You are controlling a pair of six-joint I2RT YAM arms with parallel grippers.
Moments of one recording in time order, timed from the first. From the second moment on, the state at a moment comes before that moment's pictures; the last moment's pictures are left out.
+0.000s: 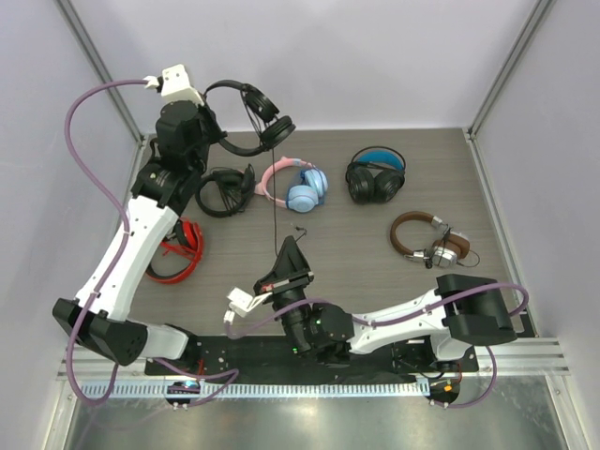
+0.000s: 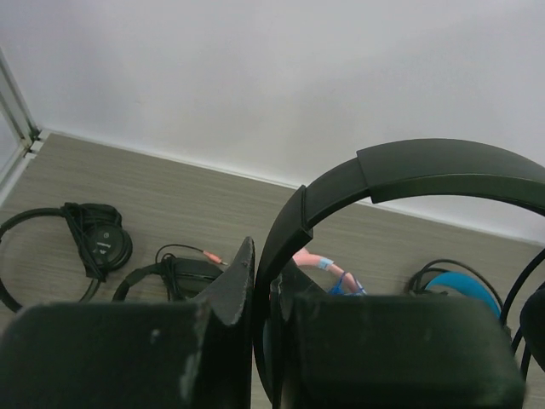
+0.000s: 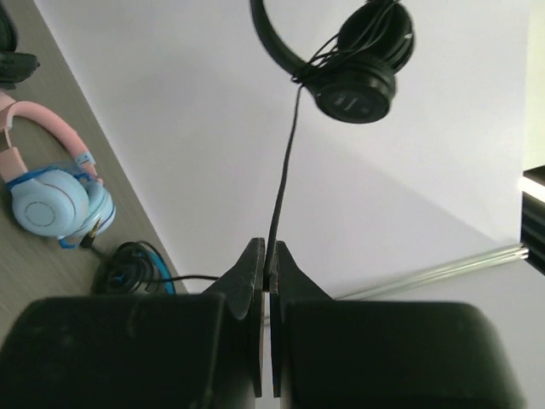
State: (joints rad) left arm -0.39 1.36 1.58 -0.31 -0.45 -0.32; right arm 1.62 1.61 0.91 1.31 1.20 -1.89
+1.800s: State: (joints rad) left arm -0.51 1.44 1.54 -0.33 -0.38 -0.21; right arm 1.06 1.60 1.65 0.64 0.51 -1.42
